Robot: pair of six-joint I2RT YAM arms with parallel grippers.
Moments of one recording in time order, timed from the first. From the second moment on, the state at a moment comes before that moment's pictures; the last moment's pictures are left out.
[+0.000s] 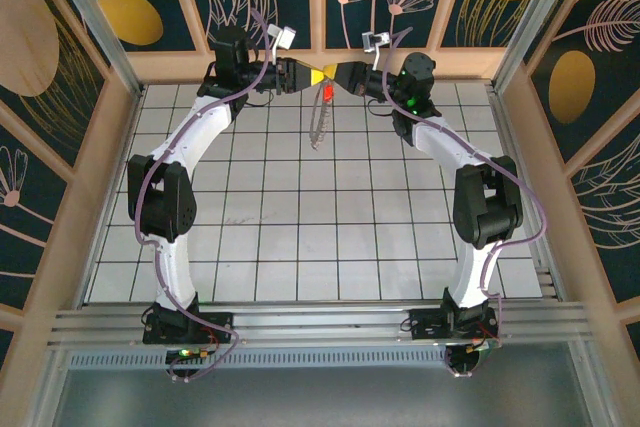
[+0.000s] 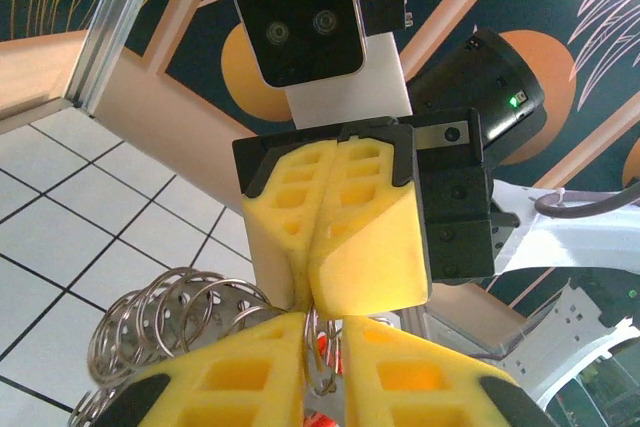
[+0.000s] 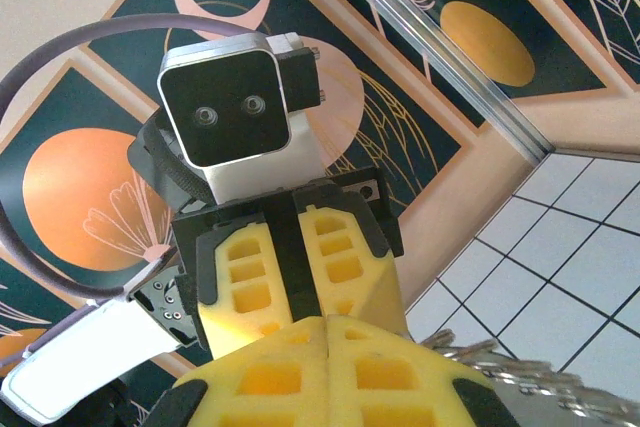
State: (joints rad) left arm -0.30 2.02 1.83 0.10 1.23 -0.54; right arm 0.33 1.89 1.47 0.68 -0.99 1.02
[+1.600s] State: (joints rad) left arm -0.32 2.02 1.72 0.47 1.23 -0.82; right arm 0.26 1.72 1.20 0.73 -1.02 0.83
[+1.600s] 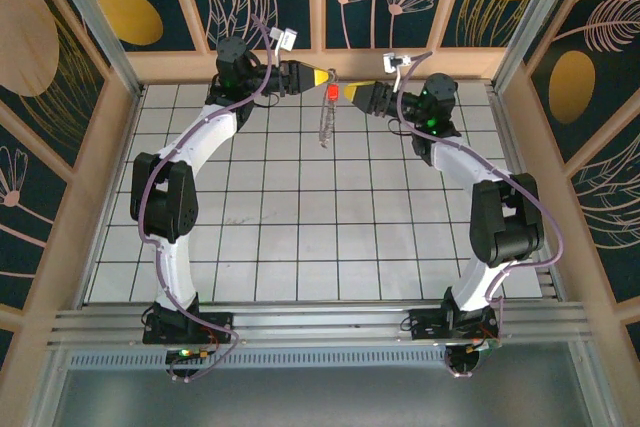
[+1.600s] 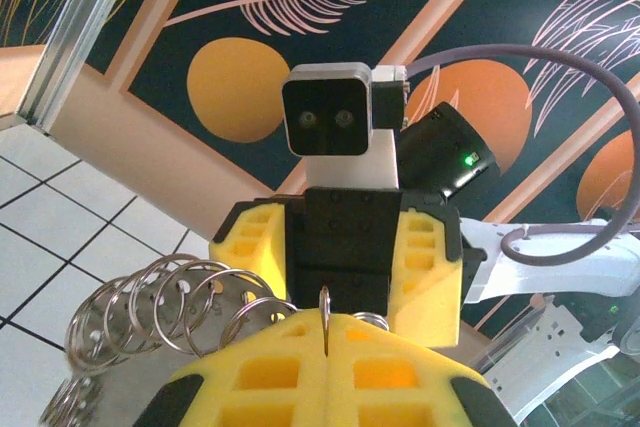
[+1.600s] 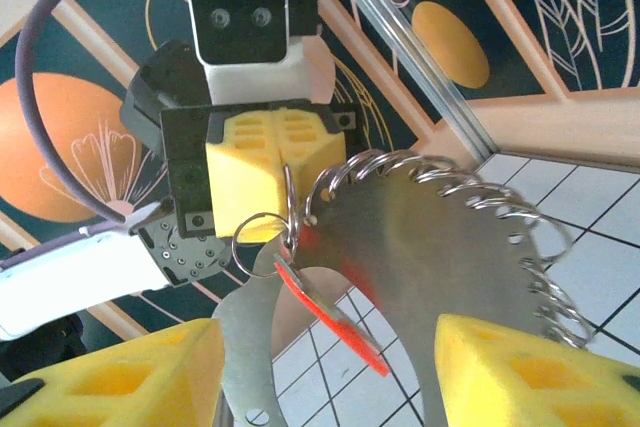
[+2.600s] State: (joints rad) left arm -0.32 2.02 1.73 0.47 1.23 -0.82; right arm 0.30 1.77 1.25 0.75 -1.07 0.81
